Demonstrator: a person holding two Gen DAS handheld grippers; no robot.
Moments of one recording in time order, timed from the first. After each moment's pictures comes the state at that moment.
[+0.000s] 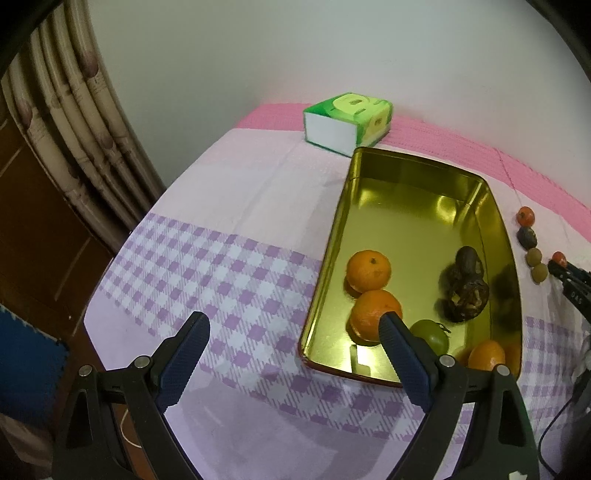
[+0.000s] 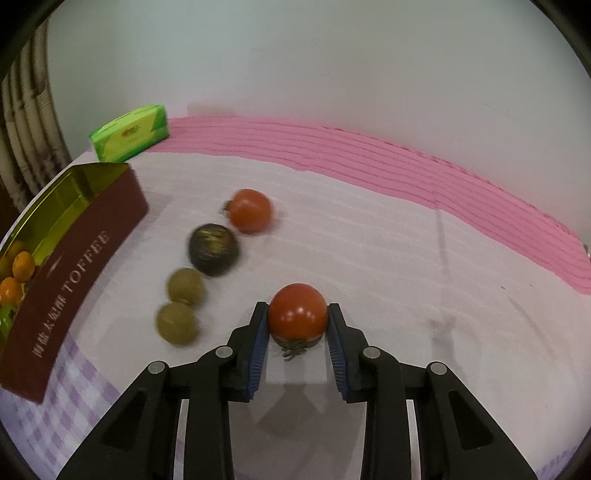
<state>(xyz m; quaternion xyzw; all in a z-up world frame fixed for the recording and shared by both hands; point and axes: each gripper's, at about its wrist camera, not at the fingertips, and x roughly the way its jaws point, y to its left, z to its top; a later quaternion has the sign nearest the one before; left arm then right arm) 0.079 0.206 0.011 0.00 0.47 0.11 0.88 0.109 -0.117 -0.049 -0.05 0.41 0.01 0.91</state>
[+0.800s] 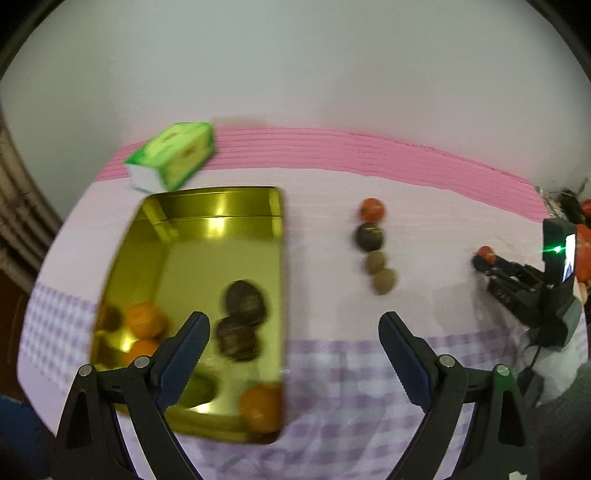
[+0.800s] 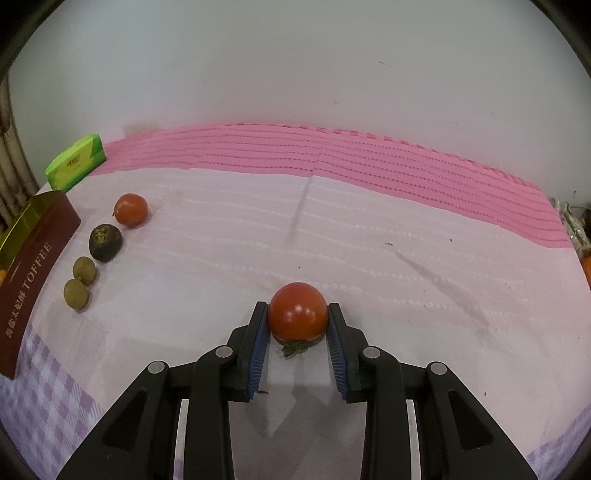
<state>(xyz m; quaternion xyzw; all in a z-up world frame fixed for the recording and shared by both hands) 0.121 0.035 0.027 0.02 0.47 -0.07 0.88 0.096 -0.201 -0.048 -0.01 0.41 -0.04 0.91</state>
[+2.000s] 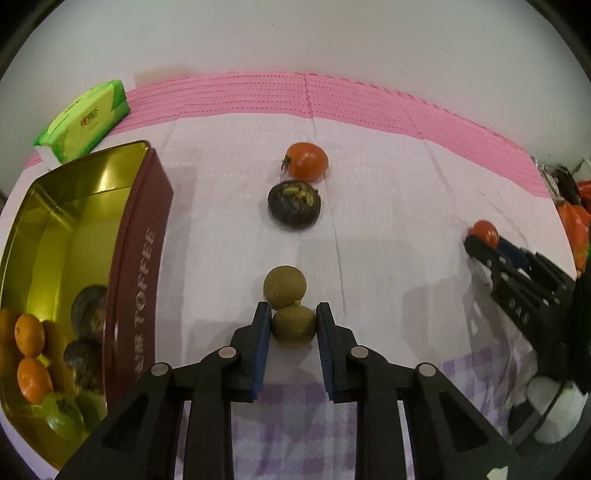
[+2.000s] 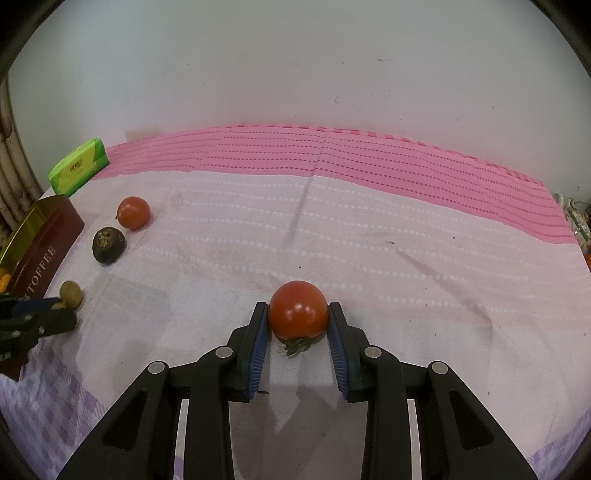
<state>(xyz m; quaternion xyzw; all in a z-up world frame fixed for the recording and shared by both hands) 0.168 -0.037 -0.043 0.02 0.54 -0.12 0.84 0.083 -0.211 -0.044 0.00 0.40 -0.04 0.91</state>
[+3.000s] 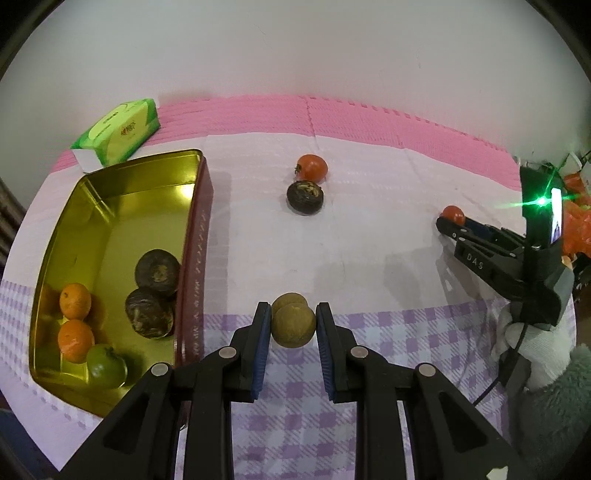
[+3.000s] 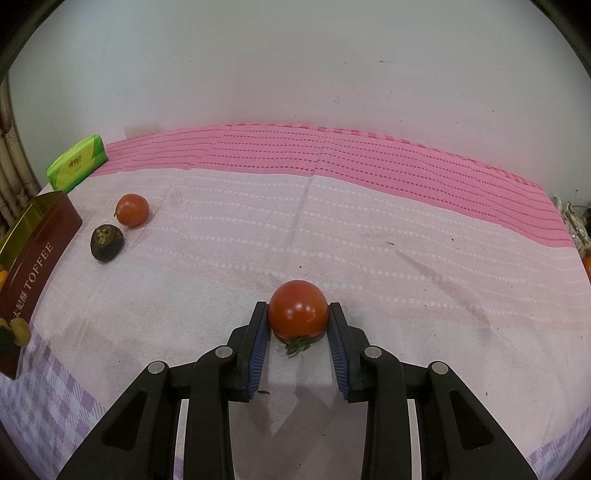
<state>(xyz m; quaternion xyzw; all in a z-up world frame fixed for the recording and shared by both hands) 0.110 -0.006 0.001 0.02 0.51 -0.12 0.85 0.087 -0.208 -0.045 -0.01 0.41 -0.04 0.91</state>
